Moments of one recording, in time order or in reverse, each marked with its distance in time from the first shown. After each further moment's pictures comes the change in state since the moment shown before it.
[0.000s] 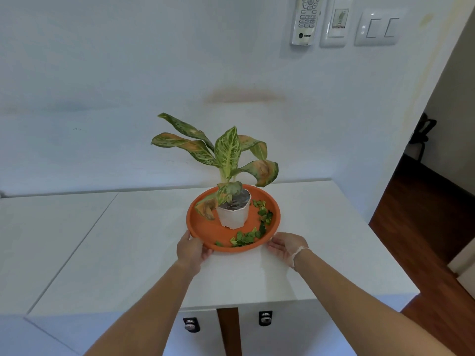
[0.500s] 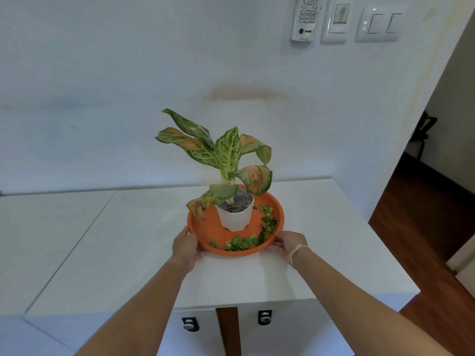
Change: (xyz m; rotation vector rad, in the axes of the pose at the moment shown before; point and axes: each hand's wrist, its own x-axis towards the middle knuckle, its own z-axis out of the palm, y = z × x) left_hand 0.005 0.007 -0.004 0.024 -0.044 -0.016; right_hand 0.002 -0.003 0.002 -0.031 0.036 -0.015
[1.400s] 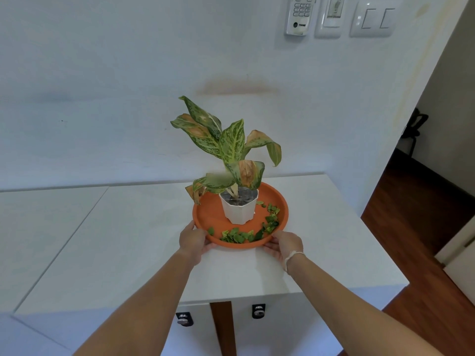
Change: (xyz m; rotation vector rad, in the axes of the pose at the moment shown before) left_hand -0.003 -0.006 0.026 0.068 0.002 -0.027; right_hand 0.008 0.020 -0.012 0.049 0.030 -0.008
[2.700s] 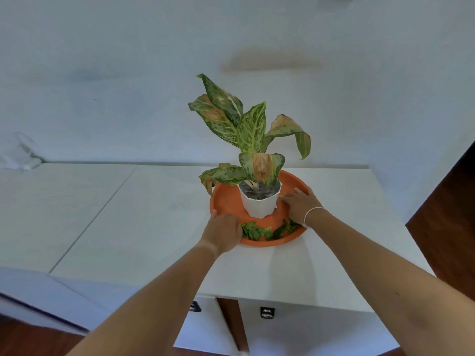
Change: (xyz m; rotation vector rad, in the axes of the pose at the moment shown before) left_hand -0.002 -0.003 0.025 1.524 -0.046 0.615; right_hand 0.076 -0.072 0.031 -2.097 -0.236 -0.787
